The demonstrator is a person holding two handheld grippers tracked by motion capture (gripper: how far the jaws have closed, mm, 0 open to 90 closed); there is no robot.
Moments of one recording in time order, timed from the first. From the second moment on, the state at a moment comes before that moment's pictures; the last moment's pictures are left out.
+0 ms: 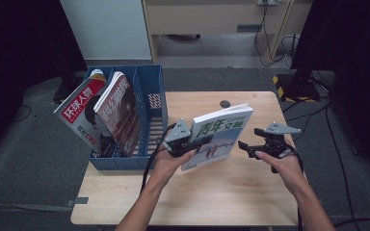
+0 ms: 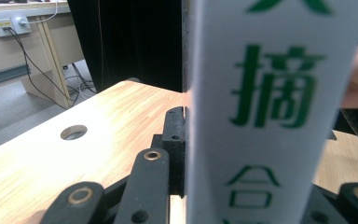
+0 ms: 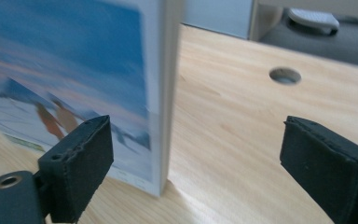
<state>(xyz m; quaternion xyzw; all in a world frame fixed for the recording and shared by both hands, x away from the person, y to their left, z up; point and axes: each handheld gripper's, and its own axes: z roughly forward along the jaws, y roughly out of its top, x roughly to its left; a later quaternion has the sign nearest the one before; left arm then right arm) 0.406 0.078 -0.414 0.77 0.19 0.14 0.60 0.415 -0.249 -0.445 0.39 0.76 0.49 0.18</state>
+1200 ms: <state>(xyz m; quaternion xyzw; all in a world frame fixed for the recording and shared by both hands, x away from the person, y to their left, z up) 0.403 0.088 -0.395 0.76 0.19 0.15 0.61 0.399 -0.257 -0.503 0.48 0.76 0.39 0.19</state>
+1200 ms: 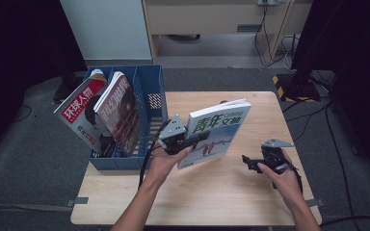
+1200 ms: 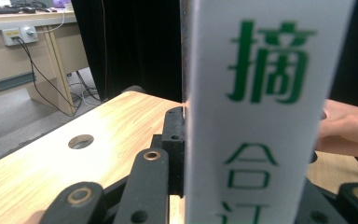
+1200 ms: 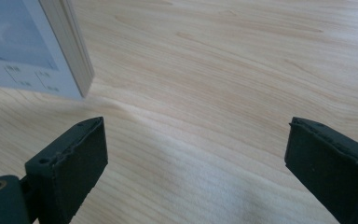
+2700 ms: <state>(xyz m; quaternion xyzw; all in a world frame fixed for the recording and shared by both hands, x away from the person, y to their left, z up) 0.390 0.147 -0.357 0.72 0.23 0.18 0.63 0.388 -0.267 -0.506 0.52 0.73 0.40 0.20</state>
